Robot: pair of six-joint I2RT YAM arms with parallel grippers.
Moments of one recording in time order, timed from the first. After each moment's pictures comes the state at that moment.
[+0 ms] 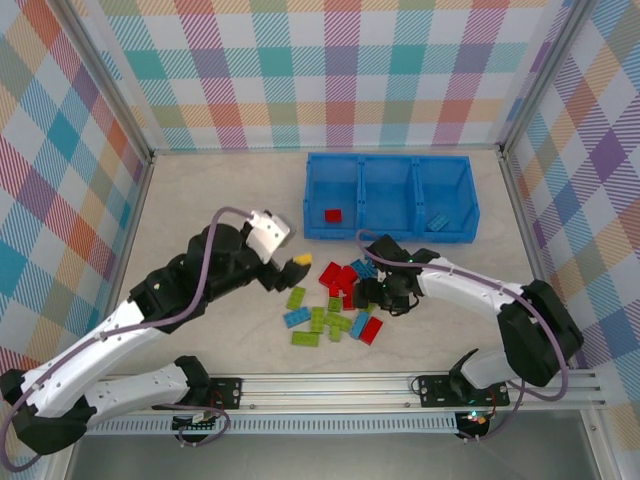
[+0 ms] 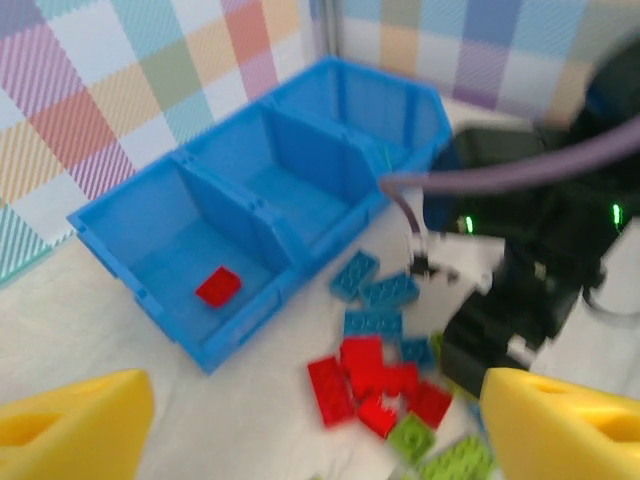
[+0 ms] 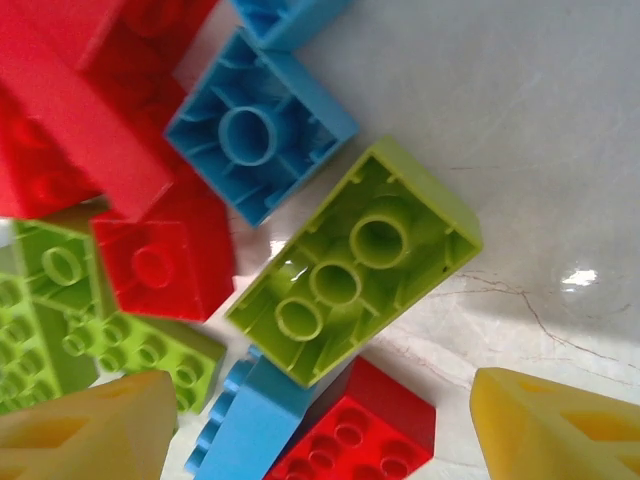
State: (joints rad) left arm -0.89 0.89 1.04 -0.56 -0.08 0.11; right arm 0.69 1.44 0.81 -0.69 -0.19 0.73
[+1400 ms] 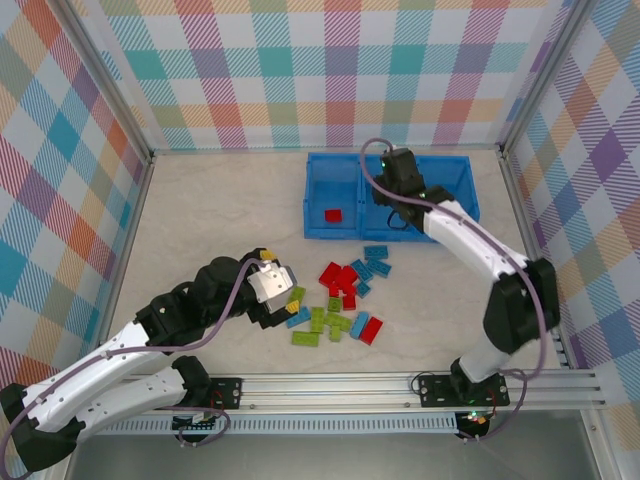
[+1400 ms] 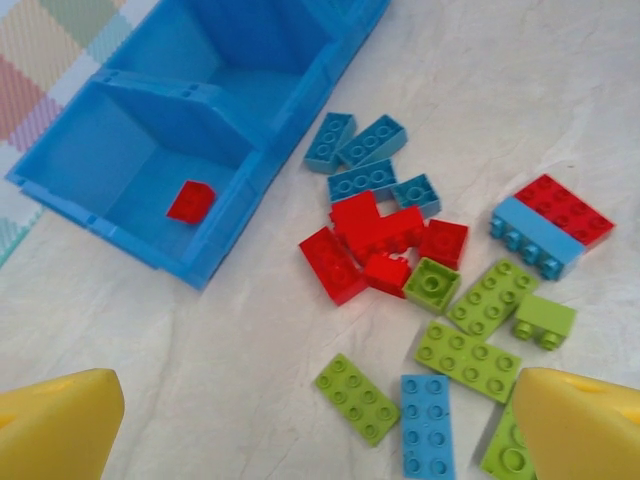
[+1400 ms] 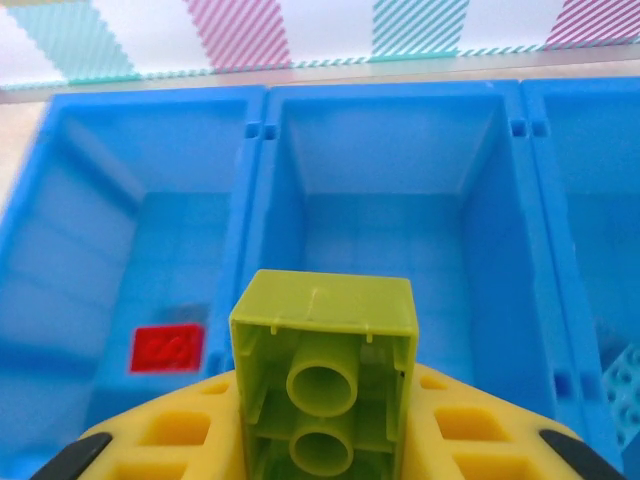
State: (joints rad) left arm -0.90 0.74 0.77 -0.56 -0.07 0.39; right arm 0.45 1.66 1.39 -0.44 0.28 0.32
